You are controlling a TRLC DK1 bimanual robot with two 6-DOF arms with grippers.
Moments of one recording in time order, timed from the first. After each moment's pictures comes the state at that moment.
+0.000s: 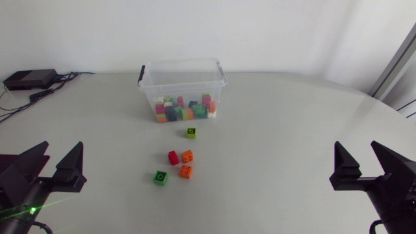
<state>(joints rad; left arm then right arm) 0.00 0.06 0.04 -0.03 0.00 0.02 -0.06 0.06 0.03 -0.01 0.01 -0.05</state>
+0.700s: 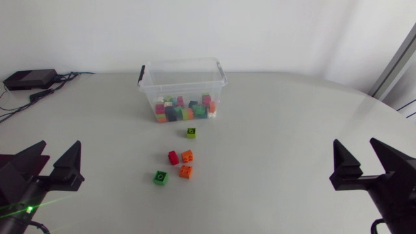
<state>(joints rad) 0.02 0.08 0.07 -0.05 0.00 0.02 -0.03 0.06 0.06 -0.02 -0.01 -0.05</state>
